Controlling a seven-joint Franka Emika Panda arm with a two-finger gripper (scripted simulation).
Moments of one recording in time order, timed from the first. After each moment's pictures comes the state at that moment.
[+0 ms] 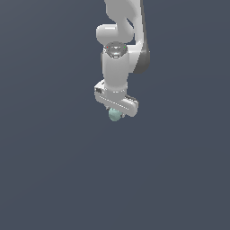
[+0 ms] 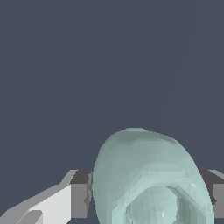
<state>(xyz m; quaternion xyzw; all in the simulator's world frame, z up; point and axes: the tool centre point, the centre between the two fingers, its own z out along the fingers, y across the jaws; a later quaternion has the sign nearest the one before) -0.058 0.003 0.176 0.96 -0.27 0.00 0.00</state>
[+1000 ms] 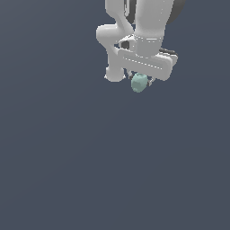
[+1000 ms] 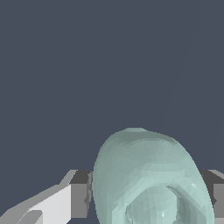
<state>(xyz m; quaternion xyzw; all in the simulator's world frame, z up) -0.101 0.100 0.325 0.96 -0.27 0.00 0.00</state>
